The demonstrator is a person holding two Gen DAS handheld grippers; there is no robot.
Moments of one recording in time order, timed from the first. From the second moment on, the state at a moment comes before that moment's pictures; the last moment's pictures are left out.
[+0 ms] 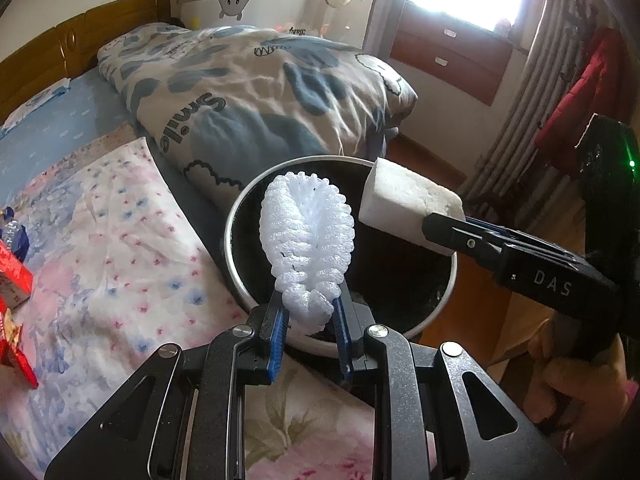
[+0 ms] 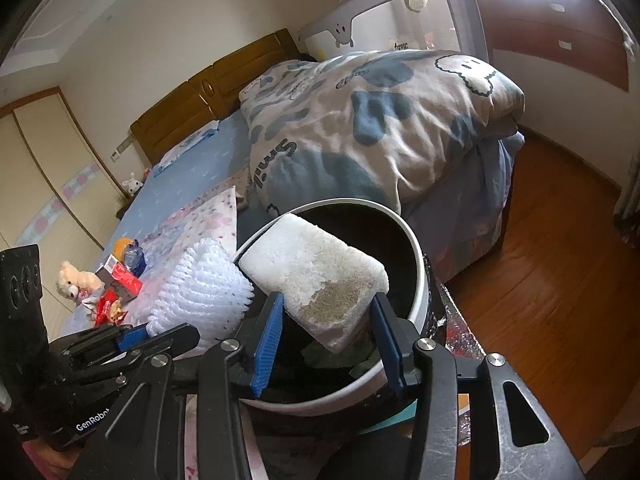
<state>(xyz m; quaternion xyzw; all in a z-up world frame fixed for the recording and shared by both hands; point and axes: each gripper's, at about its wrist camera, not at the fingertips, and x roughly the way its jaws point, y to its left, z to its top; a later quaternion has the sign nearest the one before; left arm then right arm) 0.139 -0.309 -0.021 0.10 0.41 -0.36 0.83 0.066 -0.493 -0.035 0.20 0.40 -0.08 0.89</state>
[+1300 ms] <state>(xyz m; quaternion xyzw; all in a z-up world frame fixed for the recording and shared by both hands) 0.122 -0.152 -0.034 0.00 0.42 -0.25 0.87 0.072 -0.407 -0.035 0.24 0.39 0.00 0.89</state>
